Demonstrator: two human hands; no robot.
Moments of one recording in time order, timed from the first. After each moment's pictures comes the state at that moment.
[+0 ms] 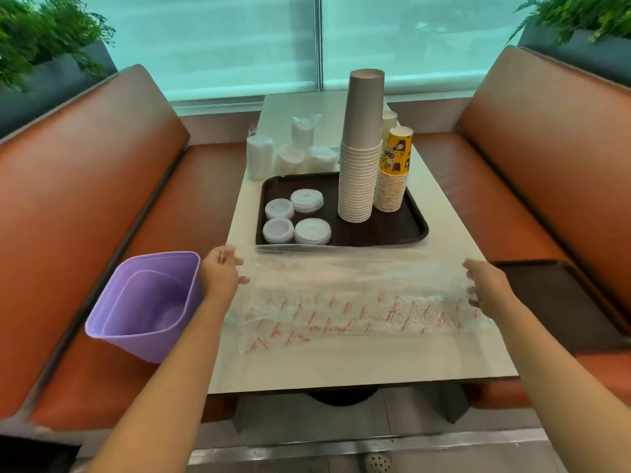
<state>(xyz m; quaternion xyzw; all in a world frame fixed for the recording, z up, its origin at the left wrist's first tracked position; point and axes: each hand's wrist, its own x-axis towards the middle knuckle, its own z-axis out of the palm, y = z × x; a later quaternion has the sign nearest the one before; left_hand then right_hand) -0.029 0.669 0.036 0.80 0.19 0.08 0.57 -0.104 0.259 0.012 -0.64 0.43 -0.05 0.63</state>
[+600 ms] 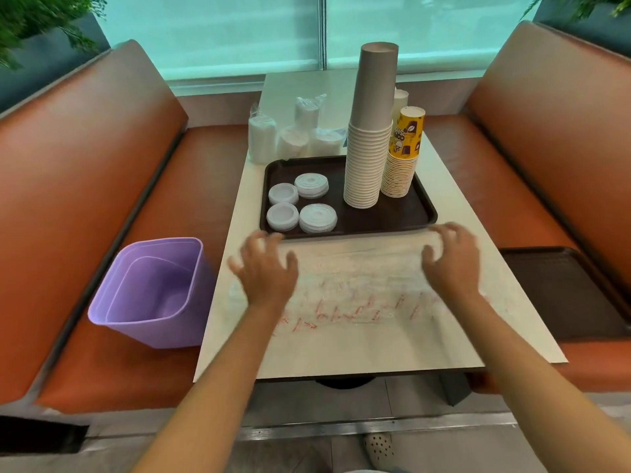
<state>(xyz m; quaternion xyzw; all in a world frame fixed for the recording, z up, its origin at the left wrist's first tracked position) -0.059 0.620 0.013 0.95 0.00 0.20 0.22 -0.100 0.343 0.014 -0.92 0.14 -0.28 0.23</state>
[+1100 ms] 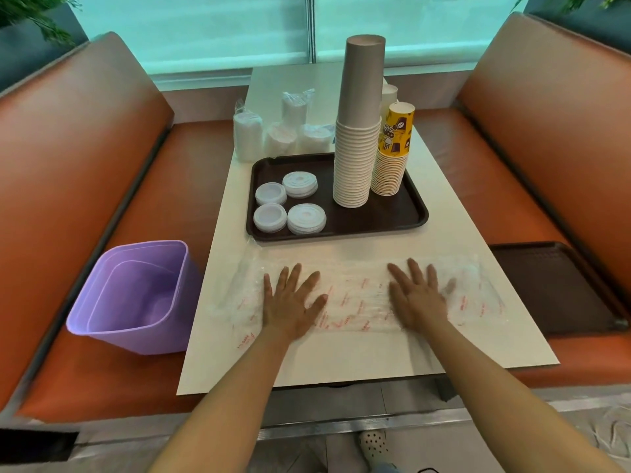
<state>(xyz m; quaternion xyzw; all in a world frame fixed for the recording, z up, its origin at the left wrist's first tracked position) -0.065 0.593 -0.055 0.98 -0.15 -0.12 0.03 -0.110 0.344 -0.056 -0.97 0.16 0.12 0.12</state>
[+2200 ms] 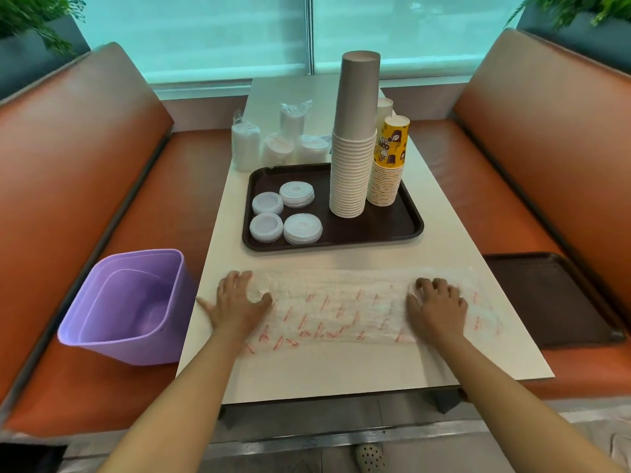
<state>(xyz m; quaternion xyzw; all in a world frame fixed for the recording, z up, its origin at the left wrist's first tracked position) -0.032 0.658 -0.056 0.98 0.07 -0.07 0.15 -0.116 0.319 -0.053 -0.97 0.23 0.01 0.11</state>
